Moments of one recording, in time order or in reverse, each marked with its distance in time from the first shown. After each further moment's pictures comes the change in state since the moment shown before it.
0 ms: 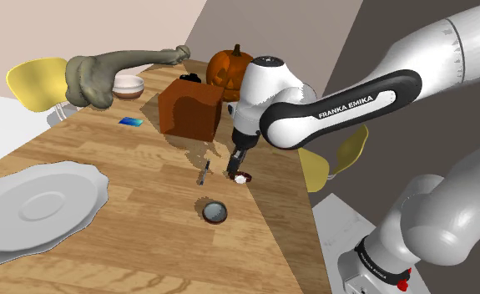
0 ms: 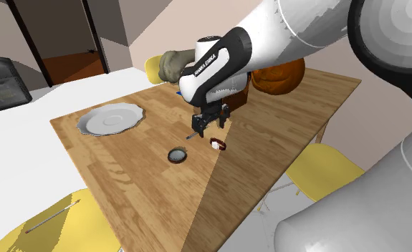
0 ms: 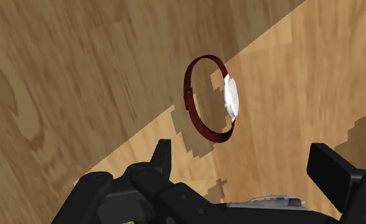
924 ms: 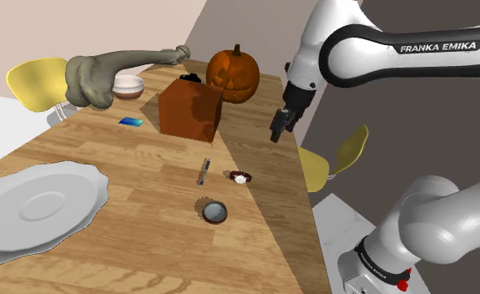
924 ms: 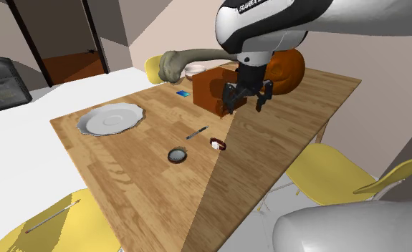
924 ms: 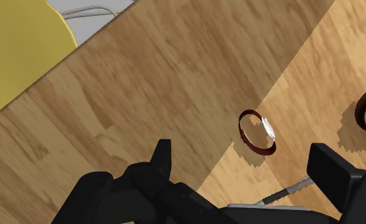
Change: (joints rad) arm -0.073 -0.387 -0.150 -0.017 0.136 -0.396 0.055
